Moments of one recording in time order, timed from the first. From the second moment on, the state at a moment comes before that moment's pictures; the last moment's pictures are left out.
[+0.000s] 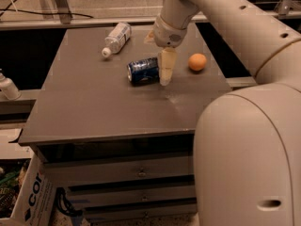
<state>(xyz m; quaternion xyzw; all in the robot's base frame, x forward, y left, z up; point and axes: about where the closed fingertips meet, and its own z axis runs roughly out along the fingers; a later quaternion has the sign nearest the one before) 0.683 -0.025 0.854 -0.78 0.60 0.08 0.17</state>
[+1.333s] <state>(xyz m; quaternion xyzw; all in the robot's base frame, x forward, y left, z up) 0.693 -0.086 0.857 -0.55 0.65 0.29 0.44</state>
